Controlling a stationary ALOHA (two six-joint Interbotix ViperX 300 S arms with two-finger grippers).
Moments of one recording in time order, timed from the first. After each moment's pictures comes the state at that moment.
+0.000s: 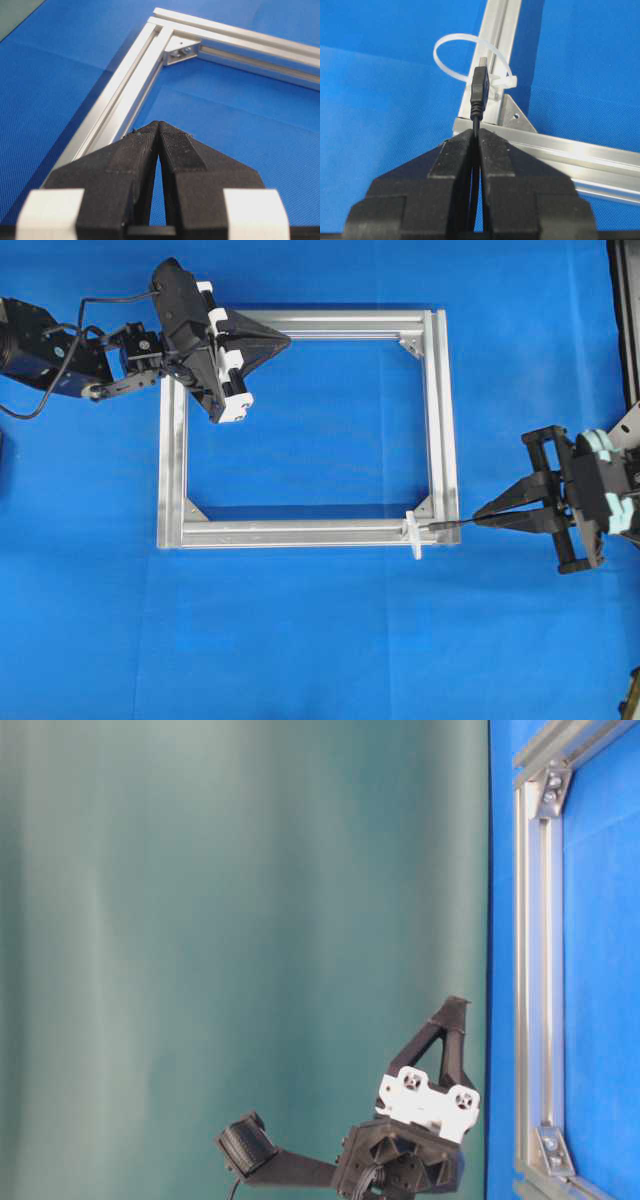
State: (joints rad) left arm 0.28 0.14 0.85 -0.09 -0.73 0.00; right arm 0.24 -0.52 1.37 0.10 -0.37 0.07
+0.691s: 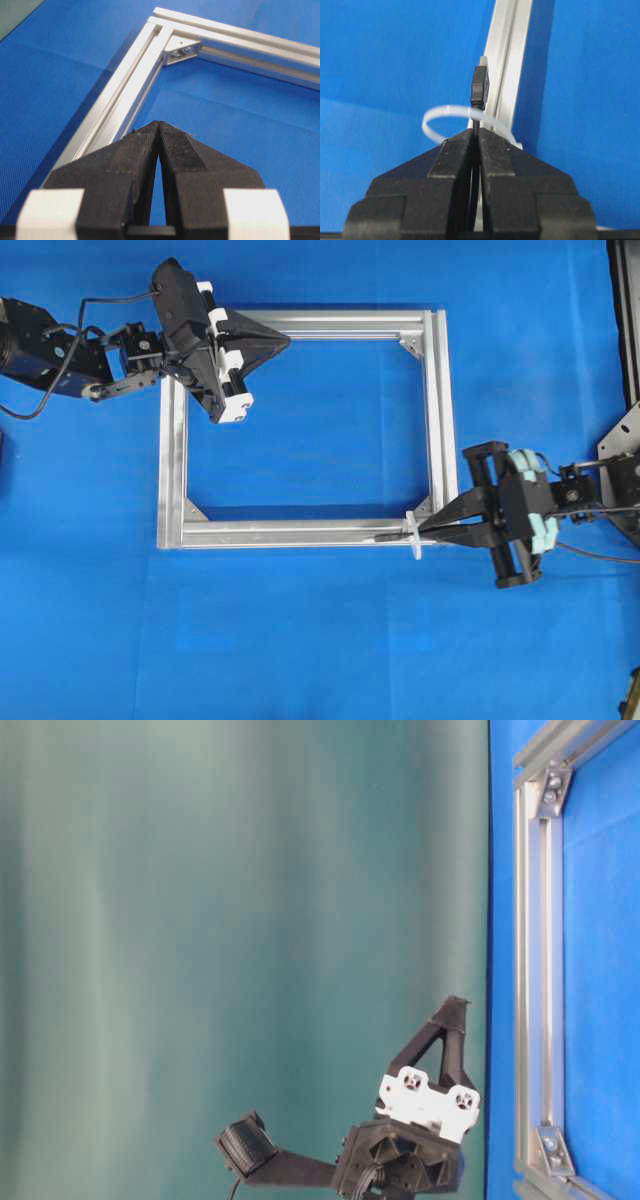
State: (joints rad) left arm 0.28 0.14 0.85 -0.09 -0.73 0.00; right arm 0.24 -0.19 1.18 0.10 -0.50 0.07
